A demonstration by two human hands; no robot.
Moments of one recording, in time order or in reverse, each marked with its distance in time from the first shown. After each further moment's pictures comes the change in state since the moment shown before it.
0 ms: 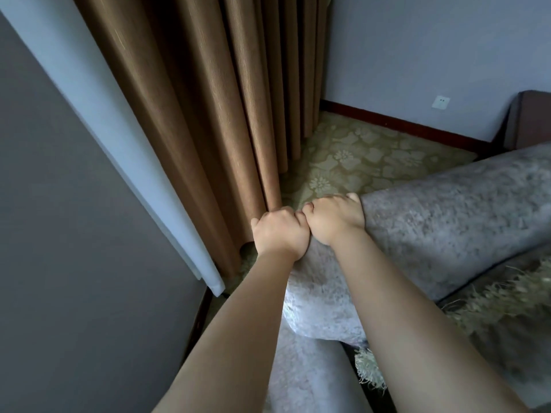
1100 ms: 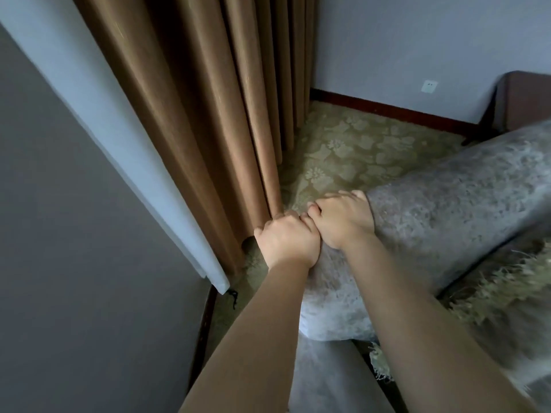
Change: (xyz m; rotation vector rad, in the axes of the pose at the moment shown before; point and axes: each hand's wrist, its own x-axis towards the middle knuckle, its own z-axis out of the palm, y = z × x) left_hand -0.018 -0.023 -0.009 0.022 0.016 -0.031; right_hand -0.020 -0.028 0.005 0.002 0.077 0.008
